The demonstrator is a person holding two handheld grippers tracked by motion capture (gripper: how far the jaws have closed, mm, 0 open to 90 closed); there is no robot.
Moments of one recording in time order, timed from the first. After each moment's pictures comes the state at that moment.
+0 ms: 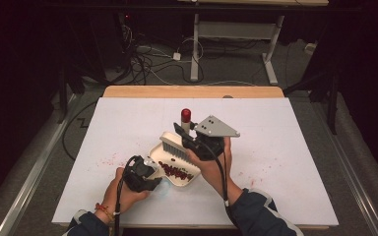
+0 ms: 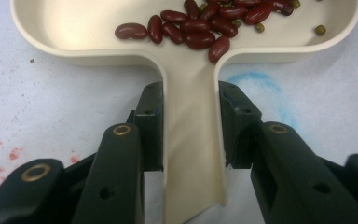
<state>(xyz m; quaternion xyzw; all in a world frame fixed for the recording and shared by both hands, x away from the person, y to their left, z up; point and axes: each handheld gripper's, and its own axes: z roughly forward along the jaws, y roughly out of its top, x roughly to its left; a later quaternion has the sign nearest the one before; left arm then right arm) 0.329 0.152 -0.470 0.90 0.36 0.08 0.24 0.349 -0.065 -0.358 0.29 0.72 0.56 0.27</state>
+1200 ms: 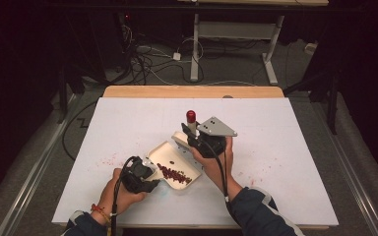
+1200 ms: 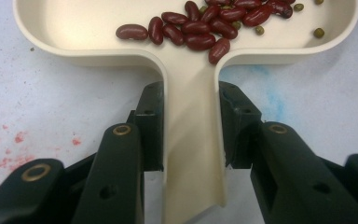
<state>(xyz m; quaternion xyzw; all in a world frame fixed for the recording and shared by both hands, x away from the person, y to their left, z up) 0.324 0.155 -0.462 0.90 0.36 0.08 0.23 0.371 -0.071 -0.392 0.32 0.73 0.53 0.29</state>
